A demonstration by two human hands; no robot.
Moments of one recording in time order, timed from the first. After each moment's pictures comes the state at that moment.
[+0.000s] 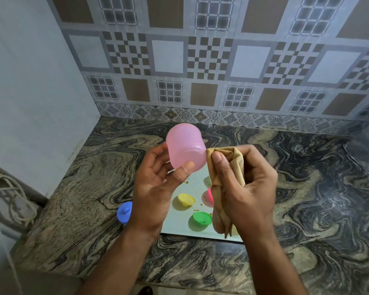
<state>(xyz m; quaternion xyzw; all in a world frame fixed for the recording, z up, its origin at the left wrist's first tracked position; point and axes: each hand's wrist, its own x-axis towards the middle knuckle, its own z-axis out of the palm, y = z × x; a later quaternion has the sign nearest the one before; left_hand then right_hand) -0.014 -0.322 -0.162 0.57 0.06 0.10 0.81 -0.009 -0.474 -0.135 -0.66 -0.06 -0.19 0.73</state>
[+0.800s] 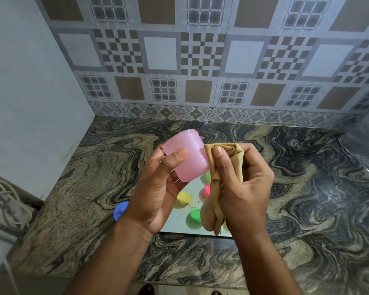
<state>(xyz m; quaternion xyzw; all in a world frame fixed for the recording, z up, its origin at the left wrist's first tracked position) -0.007 -0.326 -0.149 0.48 0.06 -0.06 0.87 -0.008 -0.473 -0.140 -0.62 -0.03 -0.19 0.76</state>
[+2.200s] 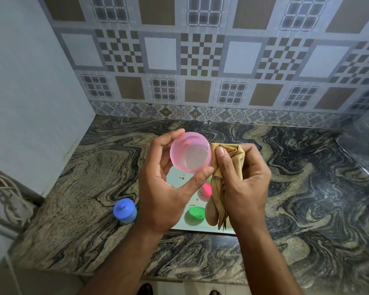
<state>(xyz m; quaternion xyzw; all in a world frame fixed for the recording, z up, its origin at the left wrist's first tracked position) -0.022 -0.345 -0.159 0.70 -0.07 0.24 0.67 -0.008 -0.485 -0.153 -0.63 -0.03 -0.20 0.75</state>
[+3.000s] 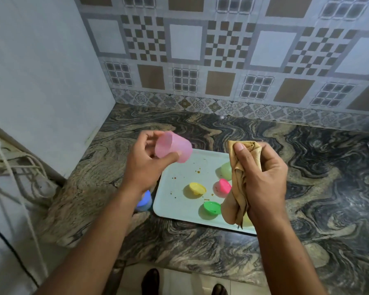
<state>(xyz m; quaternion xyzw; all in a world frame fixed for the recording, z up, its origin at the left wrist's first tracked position) 0.015 -0.257 -0.192 0.75 0.12 0.13 0.64 0.012 -0.485 -0.172 -0.67 0.02 -0.11 0.74</state>
